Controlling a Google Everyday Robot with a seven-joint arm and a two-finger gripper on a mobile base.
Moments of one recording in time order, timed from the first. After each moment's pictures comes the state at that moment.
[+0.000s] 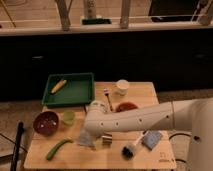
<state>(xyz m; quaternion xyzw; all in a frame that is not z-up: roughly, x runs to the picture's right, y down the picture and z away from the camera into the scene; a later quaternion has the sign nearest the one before) -0.079 0.257 0.756 -0.28 -0.15 -0.23 0.92</state>
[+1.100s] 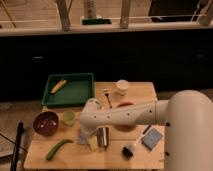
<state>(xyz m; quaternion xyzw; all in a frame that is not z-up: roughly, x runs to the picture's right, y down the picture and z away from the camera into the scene) -0.099 0.282 0.813 -0.33 -0.18 -0.23 0.90</state>
